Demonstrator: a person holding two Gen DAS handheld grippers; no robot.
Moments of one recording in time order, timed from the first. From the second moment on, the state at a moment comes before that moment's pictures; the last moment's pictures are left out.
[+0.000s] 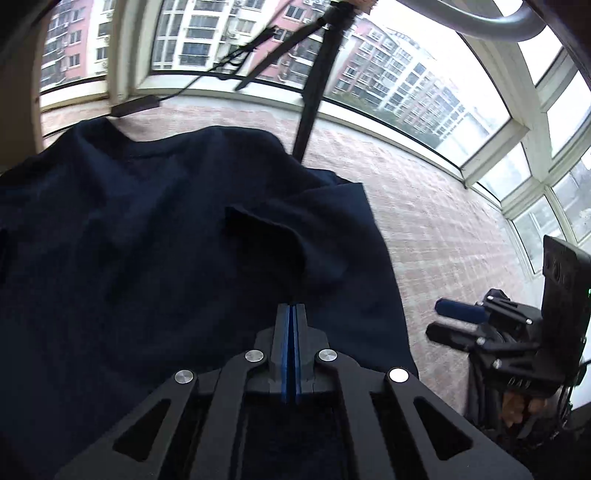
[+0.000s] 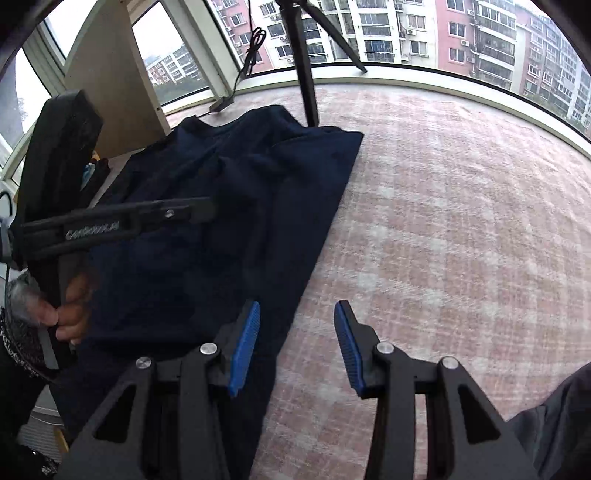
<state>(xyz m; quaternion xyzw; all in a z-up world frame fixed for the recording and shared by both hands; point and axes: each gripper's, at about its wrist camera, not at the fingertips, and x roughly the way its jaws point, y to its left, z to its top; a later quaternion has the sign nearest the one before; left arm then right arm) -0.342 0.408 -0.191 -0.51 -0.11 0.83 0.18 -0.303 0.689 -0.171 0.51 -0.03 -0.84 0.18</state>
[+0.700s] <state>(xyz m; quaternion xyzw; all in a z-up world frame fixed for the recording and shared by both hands) -0.286 0.414 -0.165 -0.50 -0.13 0.82 0.24 -0.419 0.699 -0.179 0.50 -0.07 -0.85 0.16</state>
